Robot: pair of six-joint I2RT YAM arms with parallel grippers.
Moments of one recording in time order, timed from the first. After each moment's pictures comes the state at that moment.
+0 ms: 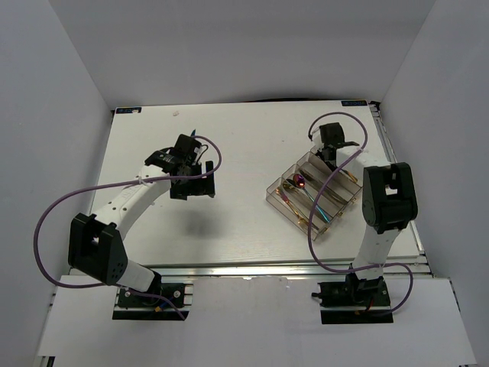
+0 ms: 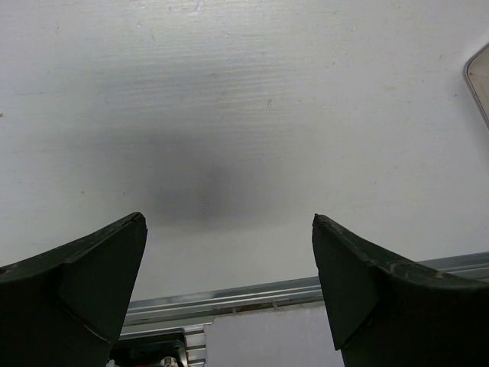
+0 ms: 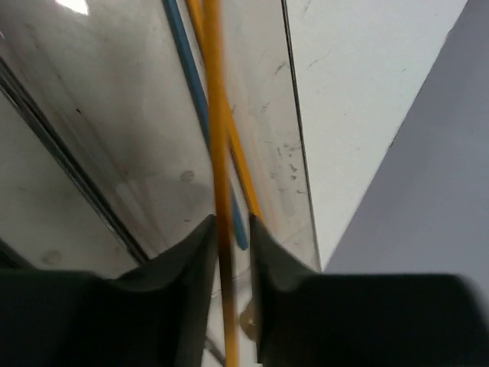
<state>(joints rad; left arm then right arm) -0.43 1.46 1.19 -0.87 -0.03 -0.44 0.19 1.88 1.26 -0.35 0.40 -0.58</state>
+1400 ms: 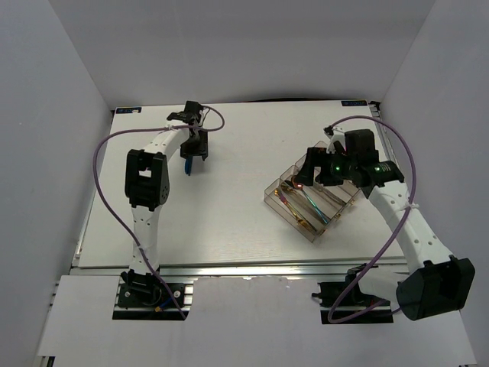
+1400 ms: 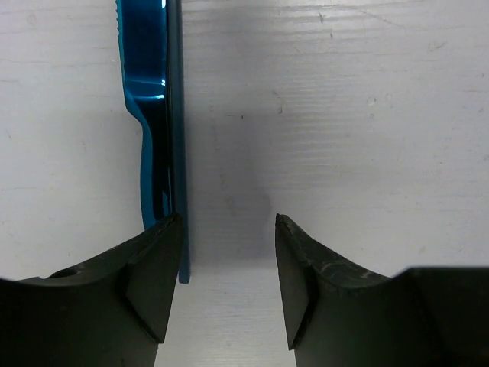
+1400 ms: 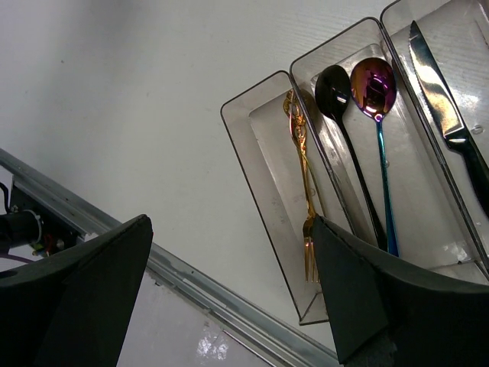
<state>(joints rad) -0.23 2.30 1.96 -0.84 -0.10 -0.22 0.26 1.19 1.10 -0.69 -0.43 0.23</state>
